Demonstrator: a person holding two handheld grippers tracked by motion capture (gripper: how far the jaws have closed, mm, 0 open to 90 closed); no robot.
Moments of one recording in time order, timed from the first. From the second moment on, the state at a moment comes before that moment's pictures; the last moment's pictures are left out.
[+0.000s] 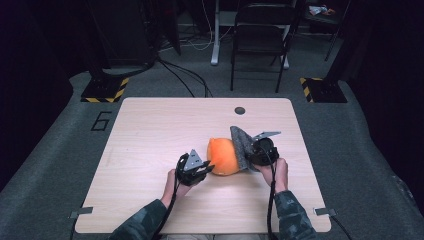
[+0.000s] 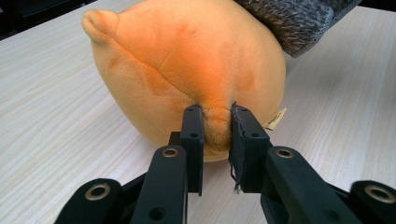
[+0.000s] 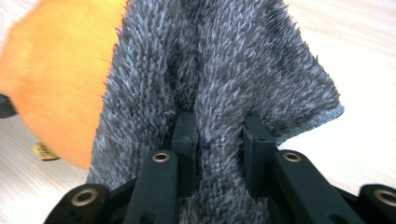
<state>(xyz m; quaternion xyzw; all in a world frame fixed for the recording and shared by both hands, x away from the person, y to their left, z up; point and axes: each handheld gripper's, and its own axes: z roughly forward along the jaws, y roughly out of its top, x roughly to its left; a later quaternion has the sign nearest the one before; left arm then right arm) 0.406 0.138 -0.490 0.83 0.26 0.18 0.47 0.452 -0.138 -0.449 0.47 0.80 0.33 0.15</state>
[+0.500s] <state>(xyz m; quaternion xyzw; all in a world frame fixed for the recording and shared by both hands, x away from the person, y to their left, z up) 0.410 0.142 -0.492 0.82 0.27 0.17 0.47 0.468 -0.152 -0.489 0.51 0.81 0.26 0.12</state>
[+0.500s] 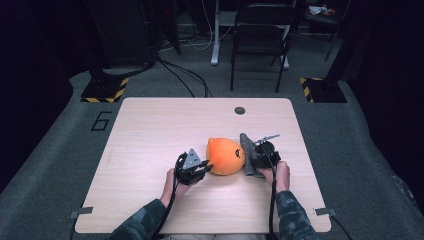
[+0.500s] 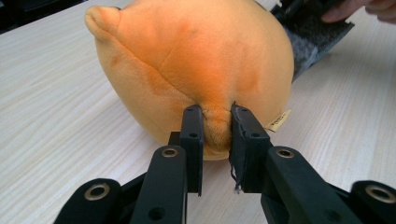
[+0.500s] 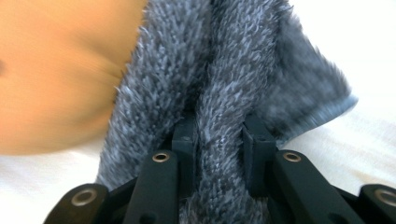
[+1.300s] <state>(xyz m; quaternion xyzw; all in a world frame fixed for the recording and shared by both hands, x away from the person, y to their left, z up) 0.414 0.149 -0.493 0.82 0.28 0.17 0.47 0.441 -0.118 -0.426 0.43 0.80 0.38 0.15</state>
